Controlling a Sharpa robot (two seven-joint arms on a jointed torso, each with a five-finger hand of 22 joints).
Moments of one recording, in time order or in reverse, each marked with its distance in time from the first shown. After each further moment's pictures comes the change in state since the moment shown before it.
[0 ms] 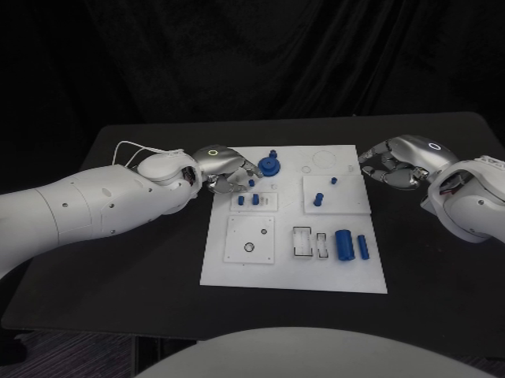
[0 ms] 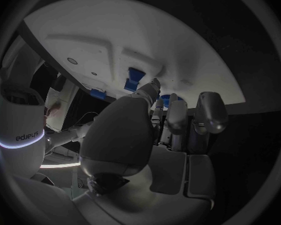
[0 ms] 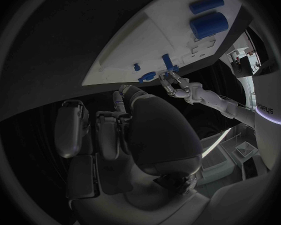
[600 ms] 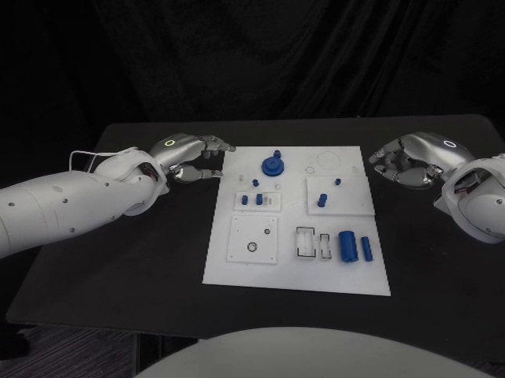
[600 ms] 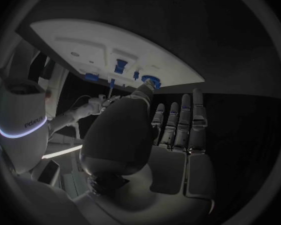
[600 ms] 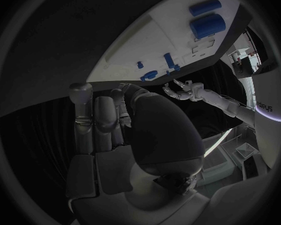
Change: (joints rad) left arm -0.002 -0.188 -0.001 0.042 0.259 -0.182 0.150; left_hand -0.033 0.082 -0.147 0.113 0.011 -0.216 0.022 -0.010 -0.127 -0.369 -0.061 0.140 -0.026 -0.781 0.074 -0.972 -0.664 0.087 -0.701 0.072 -1.036 -0.256; right arm 0.038 -0.020 -0.001 0.014 0.000 0.027 0.004; right_hand -0.028 -0.067 0.082 -0.034 -0.048 0.092 0.015 0.049 0.045 -0.555 0.028 -0.760 -0.404 -0.037 0.025 -0.487 -0.146 0.091 -0.176 0.018 -0.600 -0.046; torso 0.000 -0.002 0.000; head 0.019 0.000
